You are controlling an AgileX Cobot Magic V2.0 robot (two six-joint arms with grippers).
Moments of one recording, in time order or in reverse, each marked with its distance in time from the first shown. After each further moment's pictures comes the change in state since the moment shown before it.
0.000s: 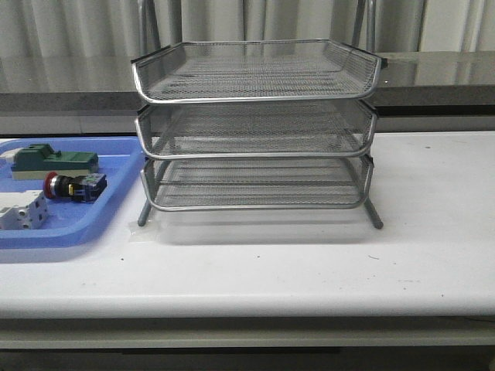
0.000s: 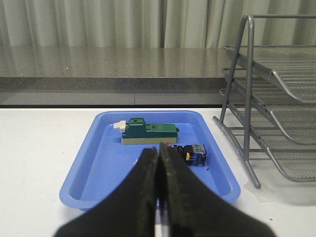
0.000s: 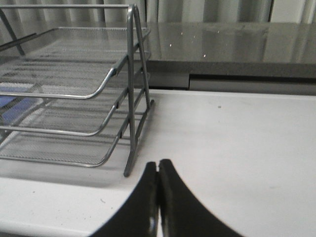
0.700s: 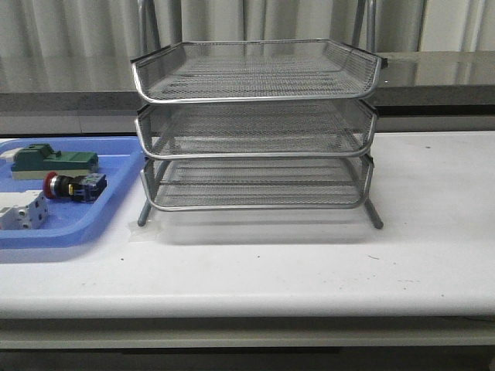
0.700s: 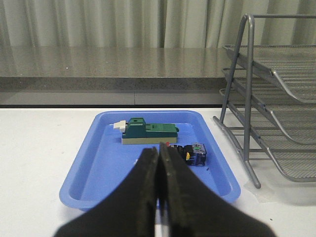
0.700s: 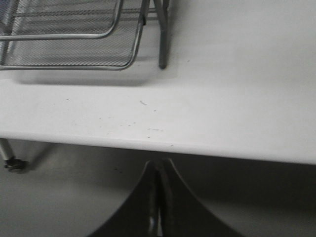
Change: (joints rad) left arm 0.000 0.000 0.000 0.000 0.000 0.000; right arm 0.000 0.694 -0.347 0.237 0.308 0.000
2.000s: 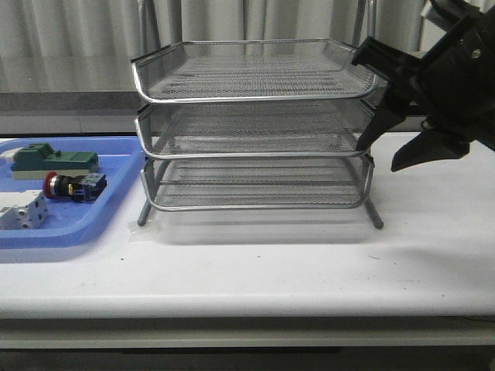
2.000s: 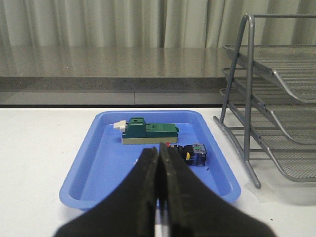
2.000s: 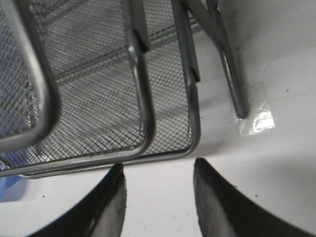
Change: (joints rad) left arm 0.000 0.000 0.000 0.000 0.000 0.000; right arm 0.114 0.710 -0.298 0.428 -0.293 -0.008
